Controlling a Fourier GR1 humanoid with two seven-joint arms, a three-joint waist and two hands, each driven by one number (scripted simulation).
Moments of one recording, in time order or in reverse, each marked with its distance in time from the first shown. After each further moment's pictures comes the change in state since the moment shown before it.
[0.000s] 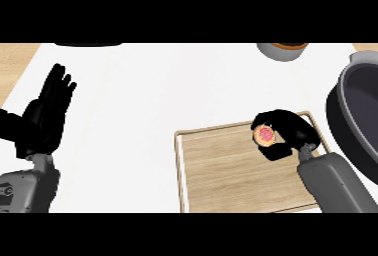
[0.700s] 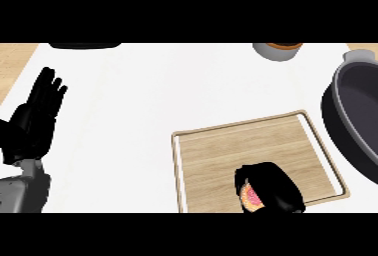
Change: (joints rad) left arm 0.034 0.006 0.044 -0.035 0.005 -0.028 0.017; right arm 0.370 0.064 0.248 -0.405 0.181 -0.027 0.040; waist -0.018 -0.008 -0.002
